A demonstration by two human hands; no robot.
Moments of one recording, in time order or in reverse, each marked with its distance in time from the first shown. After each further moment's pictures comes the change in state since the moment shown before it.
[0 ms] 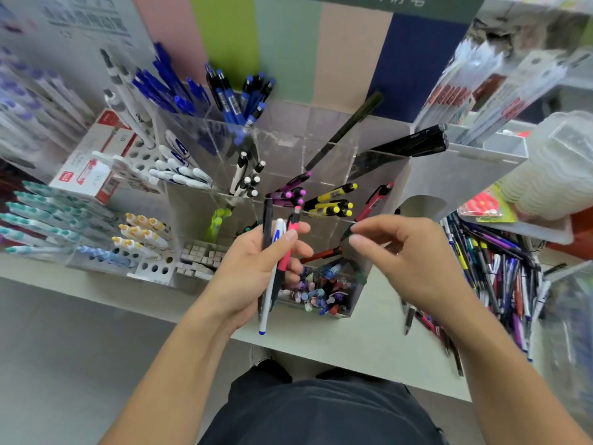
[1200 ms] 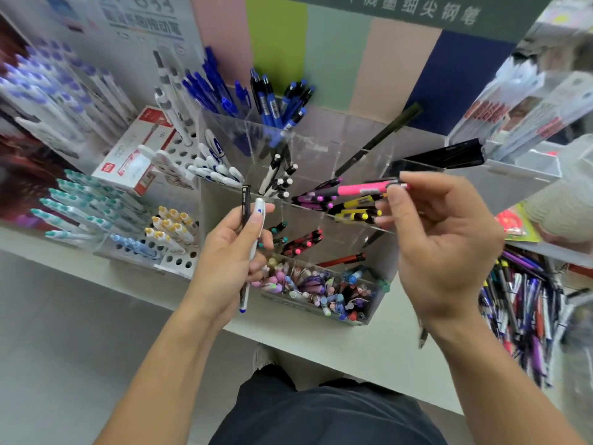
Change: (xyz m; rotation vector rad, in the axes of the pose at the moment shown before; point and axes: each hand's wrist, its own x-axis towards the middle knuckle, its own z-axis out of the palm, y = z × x) left_hand -0.014 0.010 -0.042 -0.043 0.229 0.172; right_hand 0.008 -0.043 0.028 0.369 0.561 -0.376
